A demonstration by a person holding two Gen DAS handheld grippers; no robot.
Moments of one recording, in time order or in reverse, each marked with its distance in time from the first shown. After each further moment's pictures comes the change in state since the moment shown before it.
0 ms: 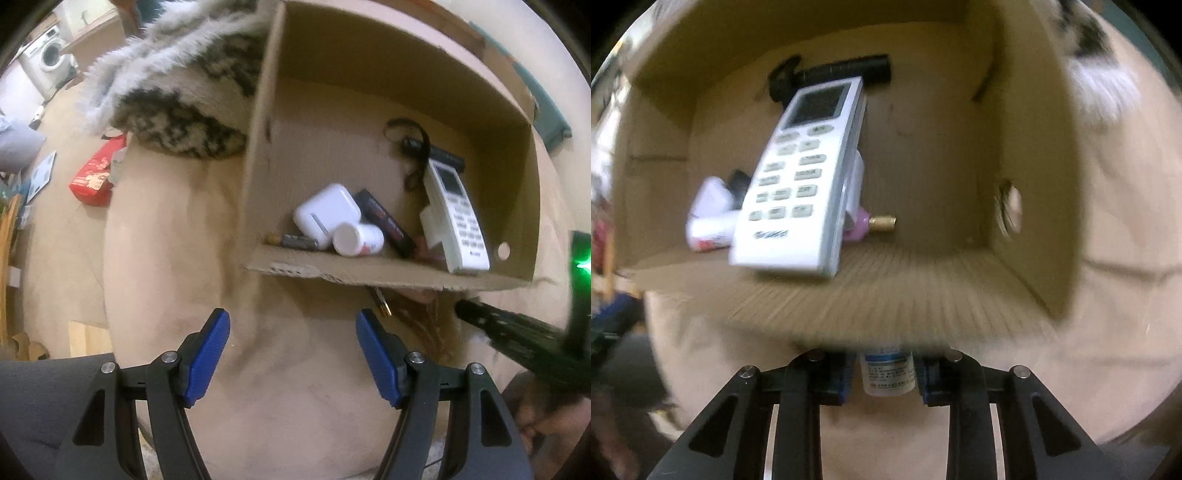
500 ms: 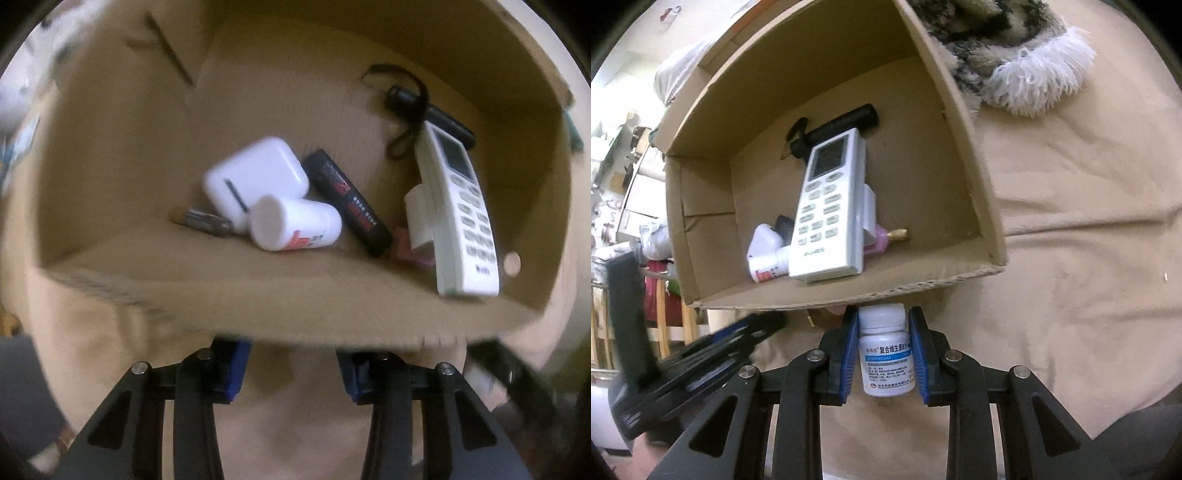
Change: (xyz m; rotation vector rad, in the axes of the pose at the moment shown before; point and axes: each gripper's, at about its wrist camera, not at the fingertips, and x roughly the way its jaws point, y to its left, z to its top) left arm 0.073 -0.046 0.012 -0.117 0.116 -0.071; right arm -0.028 -0.024 -0.005 0.131 -0.105 0.162
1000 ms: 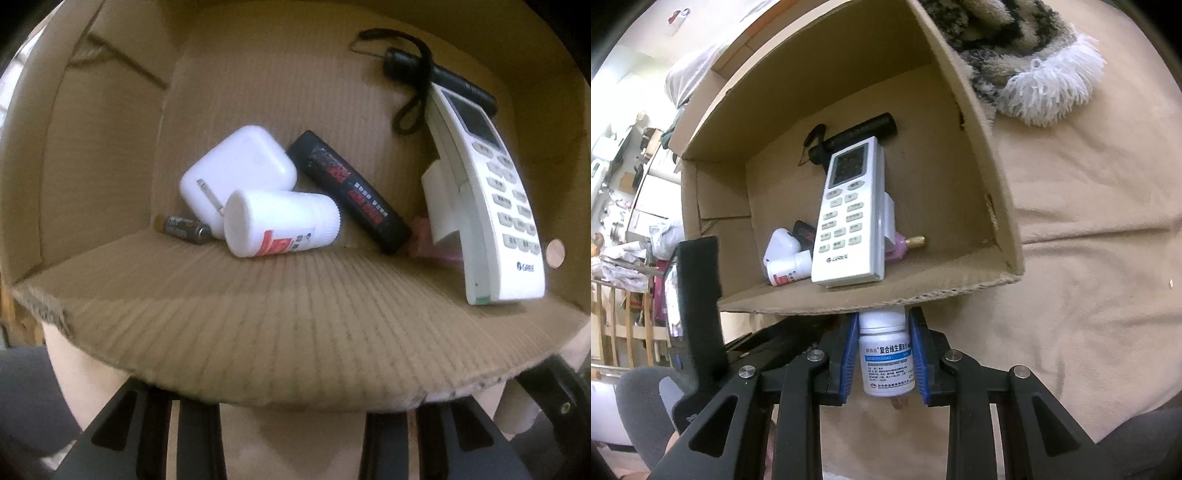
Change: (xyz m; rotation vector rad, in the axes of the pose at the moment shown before) left arm 0.024 -0.030 -0.001 0.102 -0.006 0.199; right arm -0.014 -0.002 0.001 -0.012 -0.017 0.030
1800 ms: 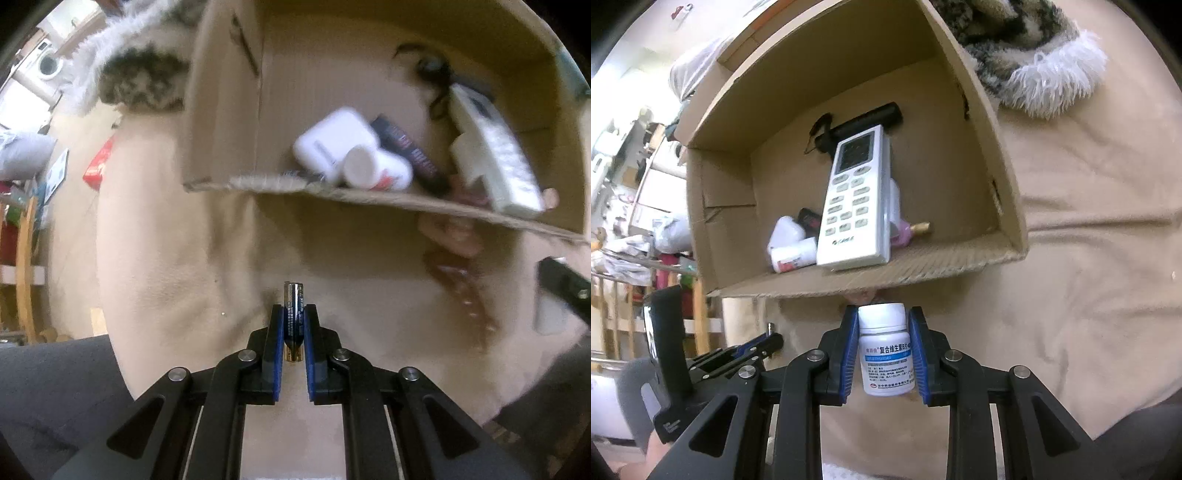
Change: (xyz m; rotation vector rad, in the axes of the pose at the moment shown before) left arm -0.051 0.083 -0.049 0.050 -0.027 0.006; right arm 0.001 0.001 -0.013 0.018 0.039 0.060
